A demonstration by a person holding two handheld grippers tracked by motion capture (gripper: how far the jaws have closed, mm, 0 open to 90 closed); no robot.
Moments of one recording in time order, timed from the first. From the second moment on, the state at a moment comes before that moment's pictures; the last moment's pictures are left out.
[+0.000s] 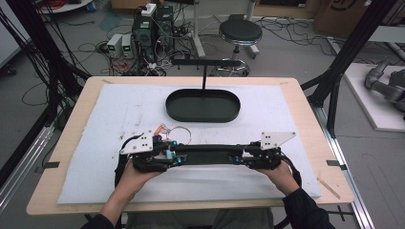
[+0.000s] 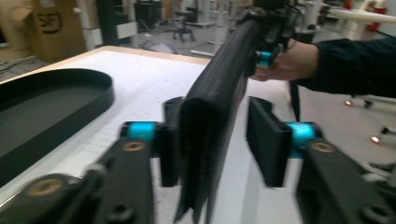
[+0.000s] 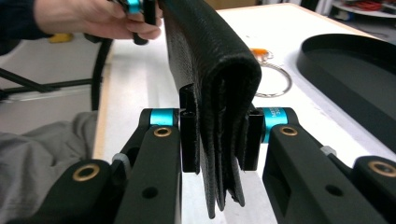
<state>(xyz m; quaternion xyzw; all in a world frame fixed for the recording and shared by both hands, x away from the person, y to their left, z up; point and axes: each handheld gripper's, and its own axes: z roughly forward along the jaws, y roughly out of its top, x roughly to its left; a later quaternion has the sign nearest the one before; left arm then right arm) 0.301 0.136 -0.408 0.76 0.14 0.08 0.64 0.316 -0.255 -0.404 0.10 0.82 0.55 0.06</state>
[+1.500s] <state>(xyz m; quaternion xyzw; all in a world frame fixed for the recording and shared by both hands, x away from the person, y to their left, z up) 0.278 0.187 -0.414 0.73 0.23 0.18 0.62 0.459 -0.226 -0.381 0.24 0.78 0.56 0.17</state>
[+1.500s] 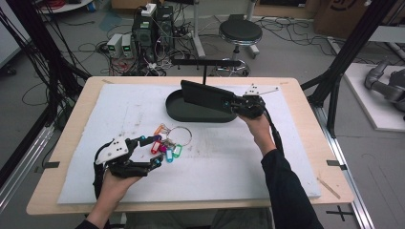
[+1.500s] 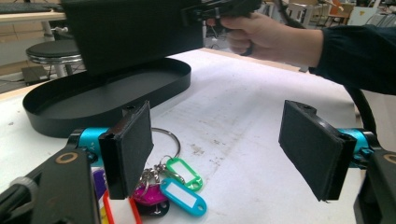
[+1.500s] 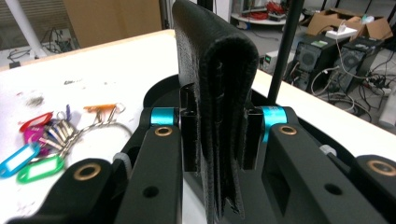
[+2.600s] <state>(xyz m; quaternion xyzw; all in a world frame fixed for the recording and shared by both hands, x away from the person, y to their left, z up) 0.270 0.185 -0.411 0.73 0.21 0.20 0.62 0.512 -0.213 -0.427 0.28 0.79 0.53 0.15</state>
